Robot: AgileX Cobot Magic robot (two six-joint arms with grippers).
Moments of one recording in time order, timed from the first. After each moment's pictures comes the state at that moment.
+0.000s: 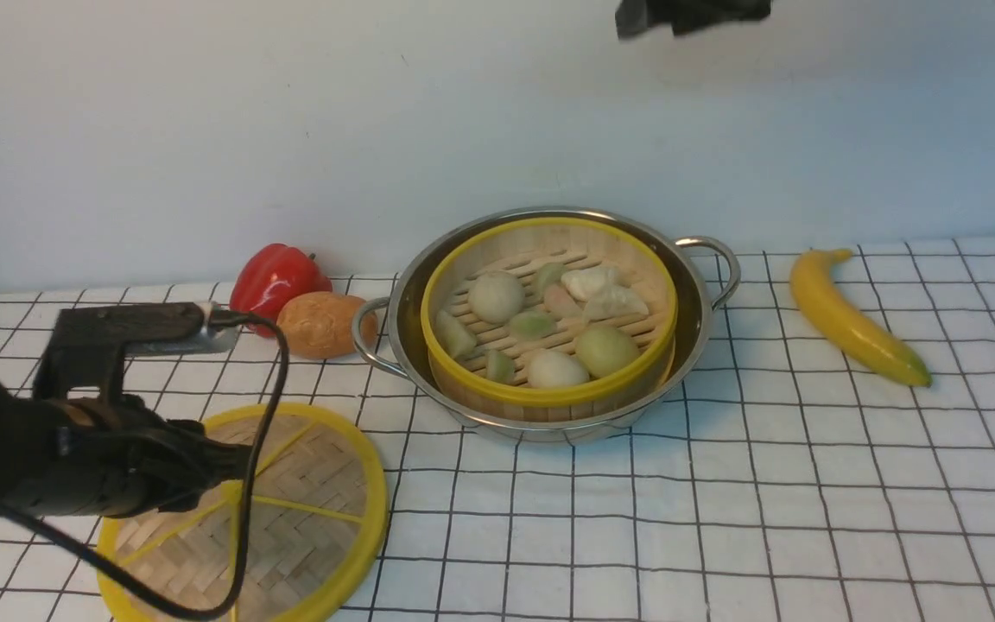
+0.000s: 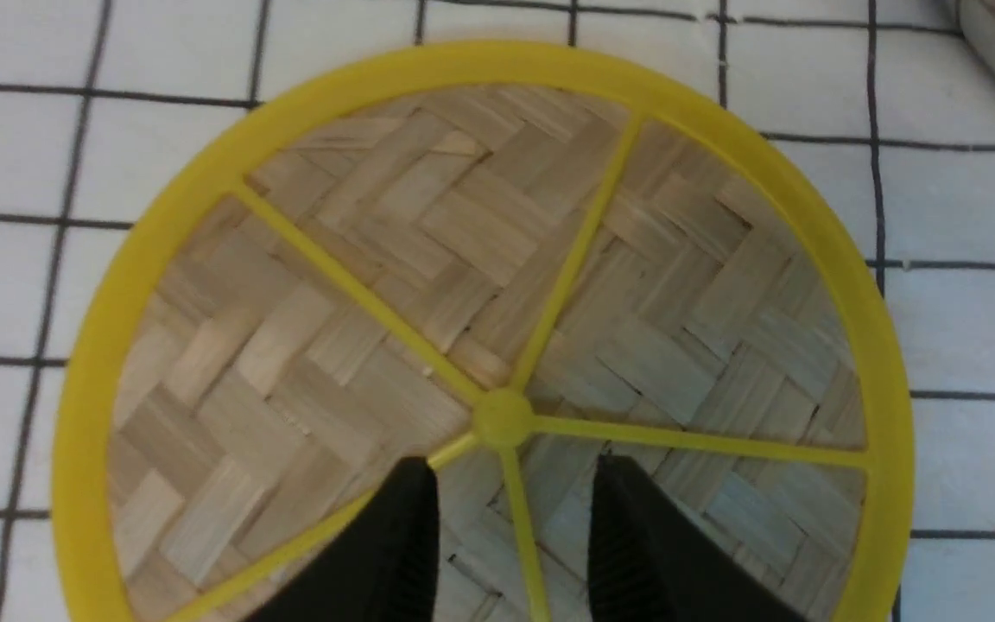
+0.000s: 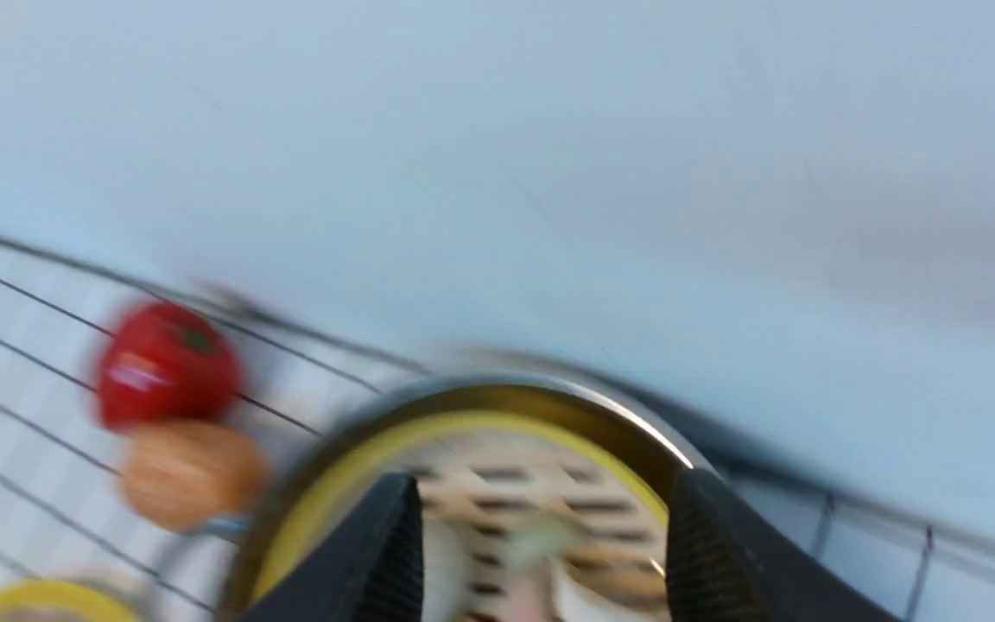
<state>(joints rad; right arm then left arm) 0.34 2.13 -2.53 0.23 1.23 0.14 -0.05 1.42 -0.72 -0.22 0.39 0.17</state>
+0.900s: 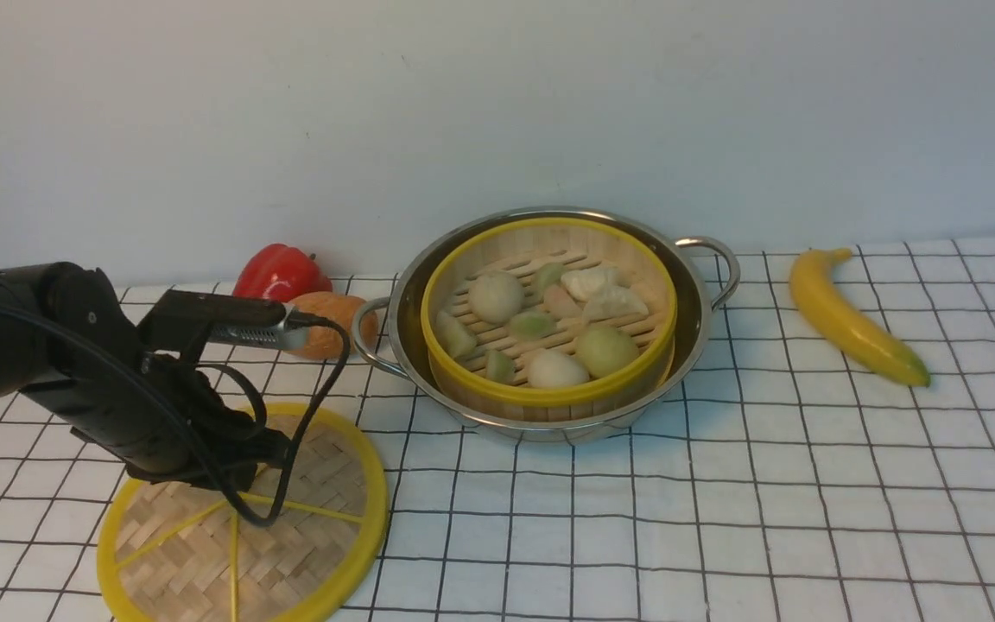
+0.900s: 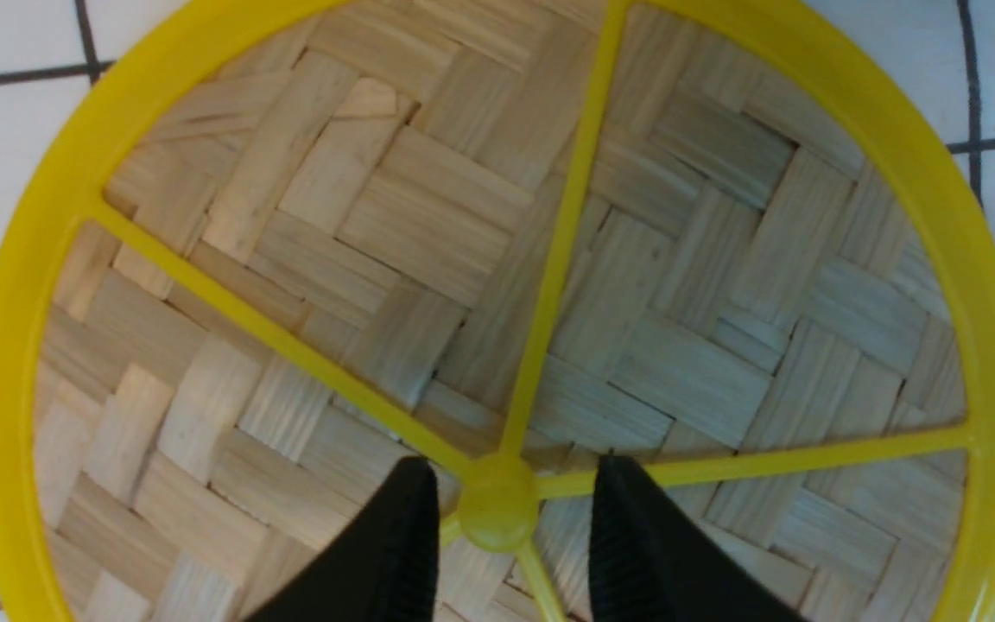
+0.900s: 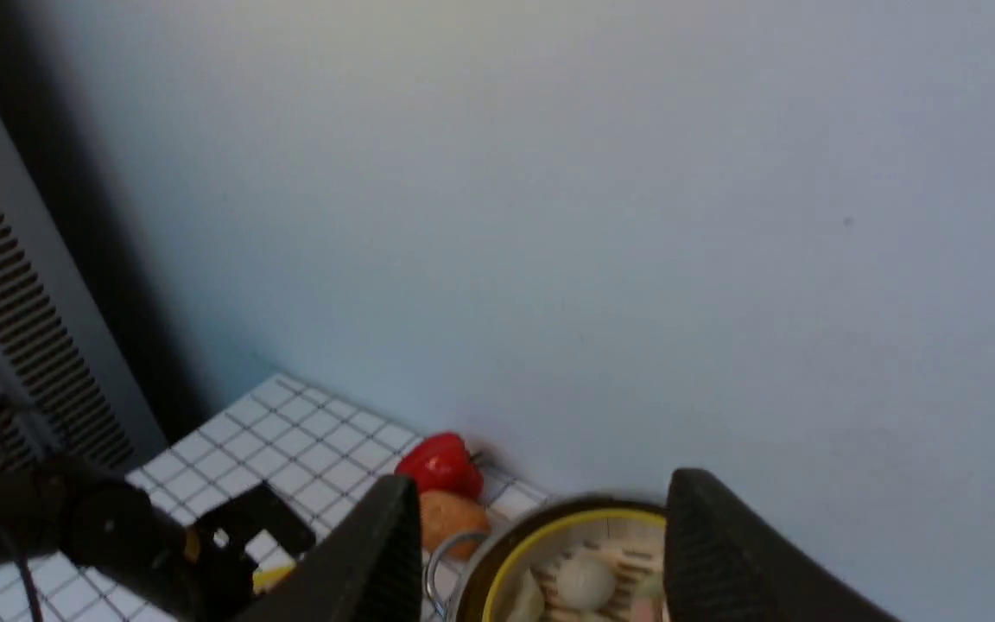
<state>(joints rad) 0.34 1.15 -1.92 0.34 1.23 -0.03 -0.06 1.69 -0.98 -0.11 0.65 0.20</state>
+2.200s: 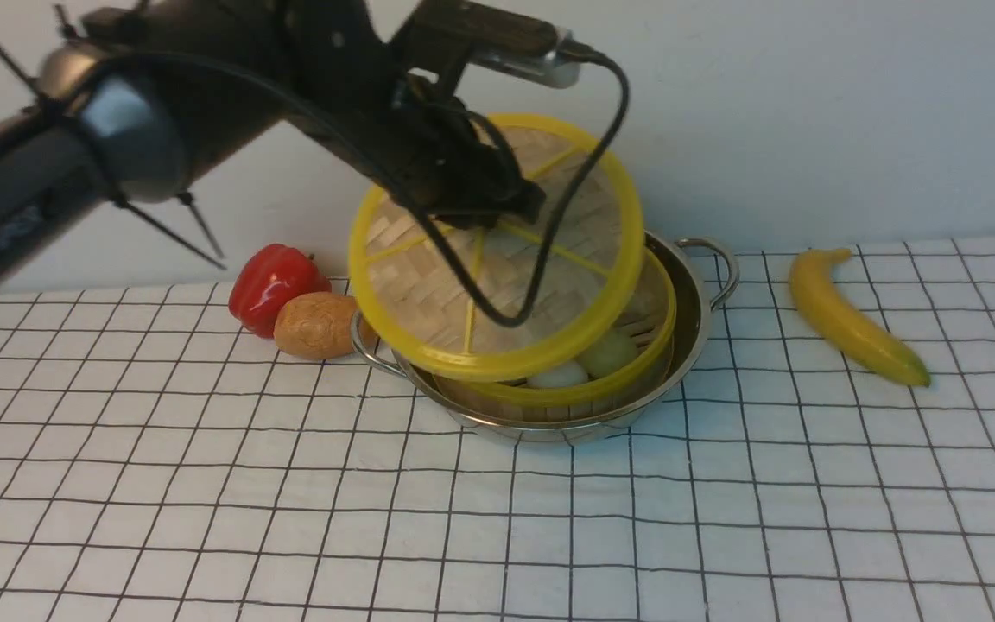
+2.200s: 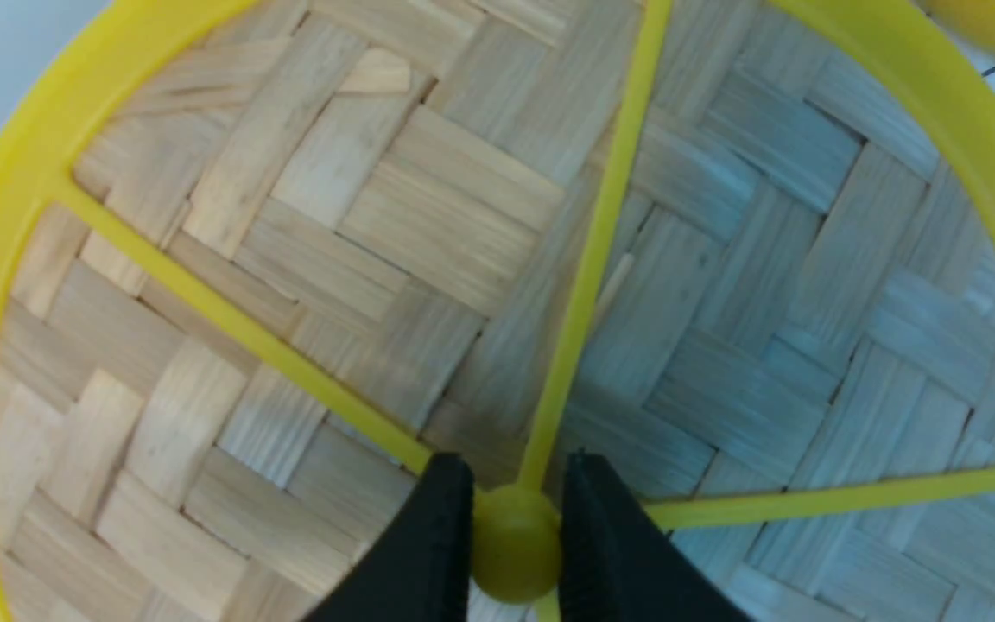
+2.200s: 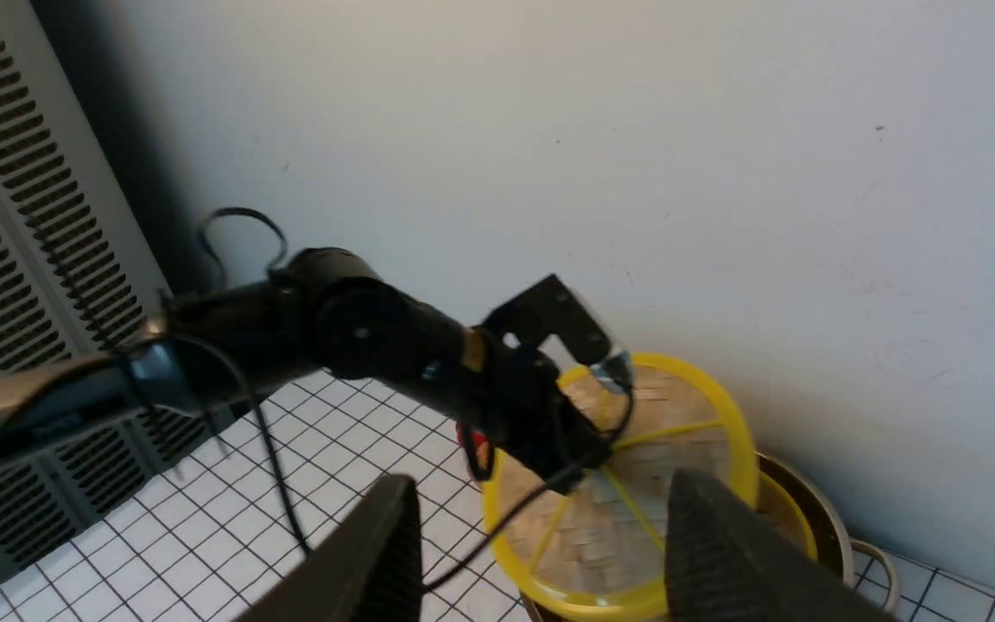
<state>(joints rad) 0.34 0.92 -1.72 0.38 1.23 0.02 -0.45 1.96 -1.81 -0.06 0.84 0.15</state>
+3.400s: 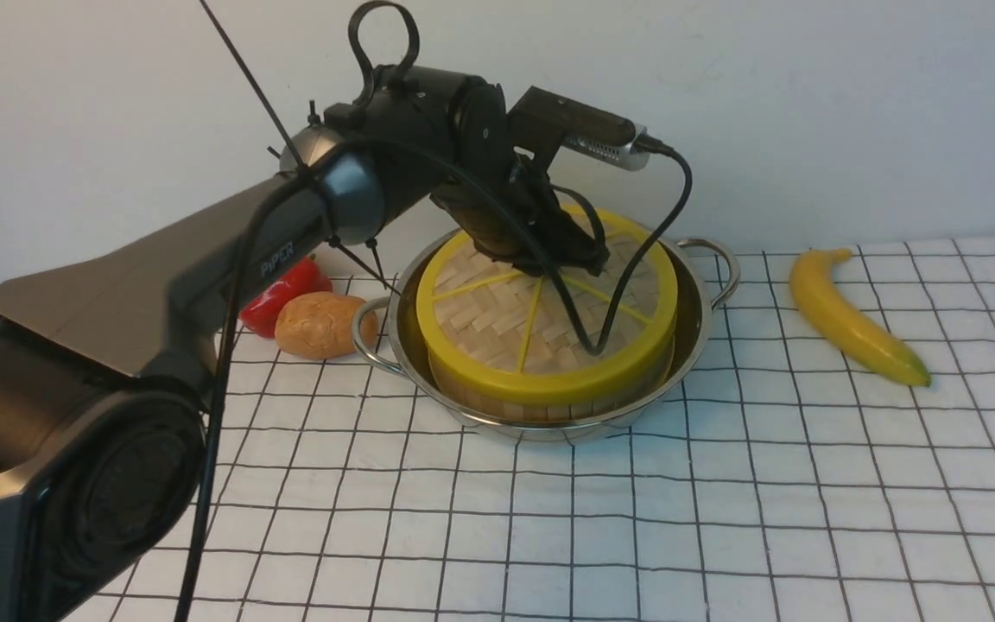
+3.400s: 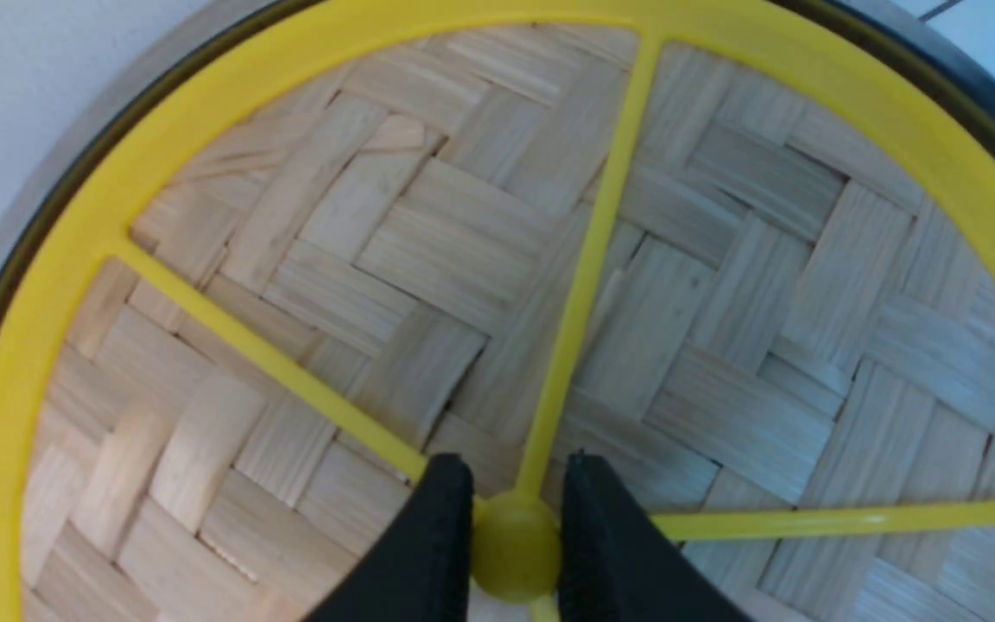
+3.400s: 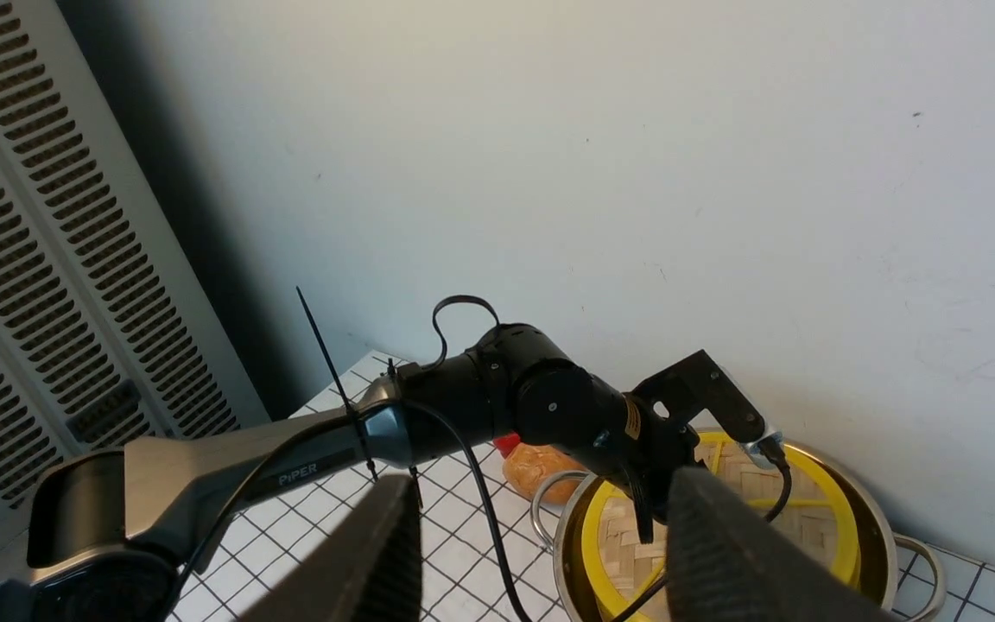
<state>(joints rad) 0.34 0.92 -1.72 0.40 1.23 0.05 -0.47 2.24 -2.00 -0.02 0.82 0.14</state>
